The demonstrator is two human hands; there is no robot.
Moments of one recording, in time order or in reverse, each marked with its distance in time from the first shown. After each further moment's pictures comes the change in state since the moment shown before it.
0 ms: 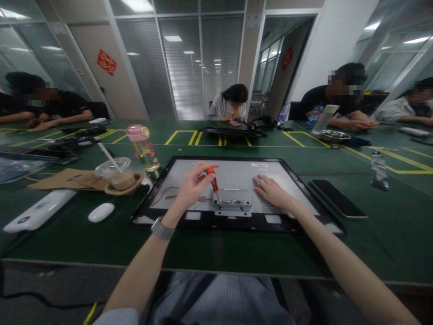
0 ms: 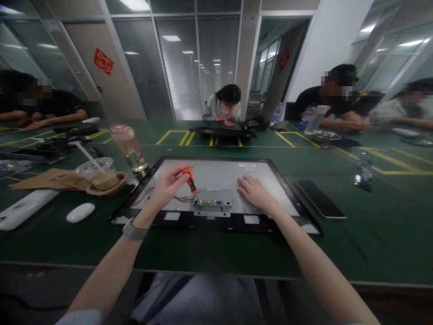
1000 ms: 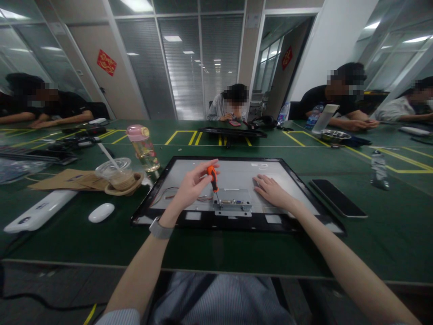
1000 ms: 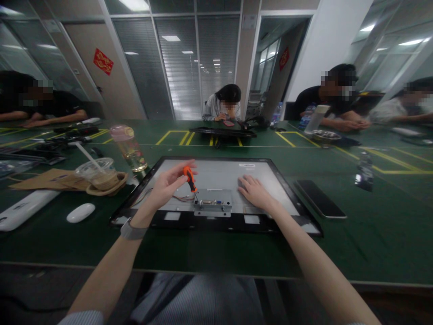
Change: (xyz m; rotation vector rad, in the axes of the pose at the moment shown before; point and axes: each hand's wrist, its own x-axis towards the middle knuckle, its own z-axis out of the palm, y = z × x) left_hand 0.000 0.003 -0.004 -0.046 -0.103 -0.055; right_hand 0.000 -0.001 -0.002 0.013 -0.005 0.009
